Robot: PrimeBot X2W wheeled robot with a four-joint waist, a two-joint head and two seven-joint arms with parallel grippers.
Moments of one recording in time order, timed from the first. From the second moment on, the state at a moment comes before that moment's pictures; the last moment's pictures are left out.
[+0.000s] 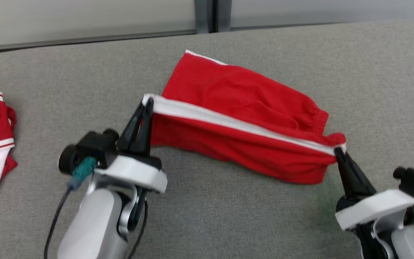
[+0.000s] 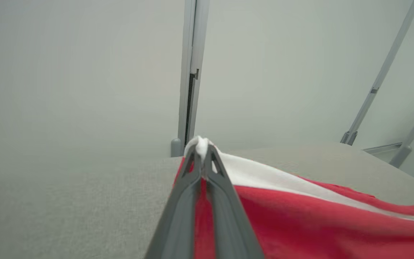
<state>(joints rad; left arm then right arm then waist) -0.29 0.07 -0.28 0.15 -0.30 0.03 -0.15 -0.09 -0.16 0.15 0.15 0.61 0.13 0.00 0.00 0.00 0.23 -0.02</state>
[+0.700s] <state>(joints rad) -1.05 0.05 -0.31 0.89 -0.35 -0.03 -0.20 -0.52 -0.10 0.19 0.30 0.64 0.13 0.02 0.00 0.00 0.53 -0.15</state>
